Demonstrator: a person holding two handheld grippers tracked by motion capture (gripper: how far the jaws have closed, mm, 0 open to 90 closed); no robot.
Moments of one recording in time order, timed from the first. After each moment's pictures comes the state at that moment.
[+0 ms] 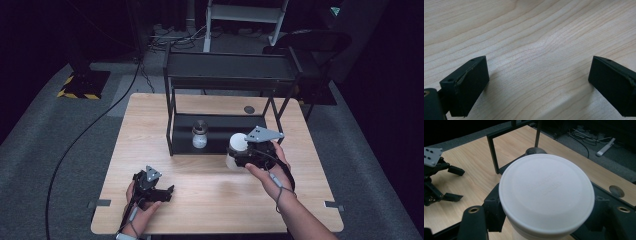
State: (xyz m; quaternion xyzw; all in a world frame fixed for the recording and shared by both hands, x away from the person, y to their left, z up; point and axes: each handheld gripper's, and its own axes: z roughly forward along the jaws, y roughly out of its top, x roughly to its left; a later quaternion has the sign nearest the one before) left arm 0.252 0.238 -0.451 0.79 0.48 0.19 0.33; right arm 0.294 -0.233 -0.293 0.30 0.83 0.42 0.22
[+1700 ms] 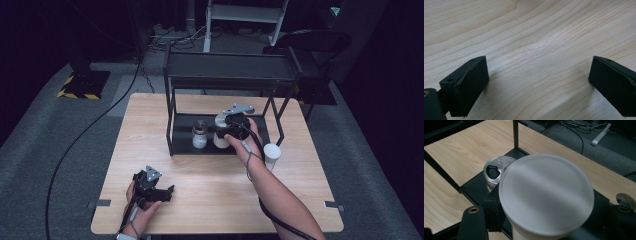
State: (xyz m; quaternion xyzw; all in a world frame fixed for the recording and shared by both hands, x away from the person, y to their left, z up) left arm 0.252 0.237 -0.451 0.79 0.49 0.19 0.32; right arm 0.403 -0.174 -0.329 0.35 0.82 0.38 0.22
